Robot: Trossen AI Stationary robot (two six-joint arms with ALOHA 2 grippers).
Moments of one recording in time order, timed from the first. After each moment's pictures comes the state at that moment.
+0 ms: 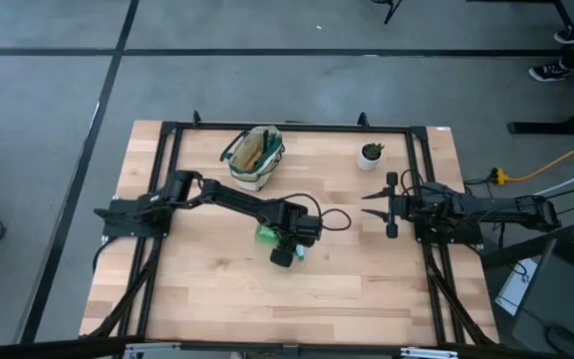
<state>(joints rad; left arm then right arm) -0.10 2.19 1.64 -0.78 -0.03 0.17 -0.05 0.20 0.01 0.01 0.00 -0.38</state>
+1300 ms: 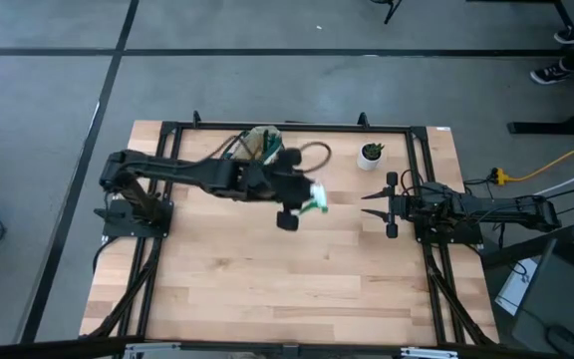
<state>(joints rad) -0.08 1.69 1.64 -0.53 -0.34 0.30 -0.05 0.20 0.01 0.01 0.00 -0.38</state>
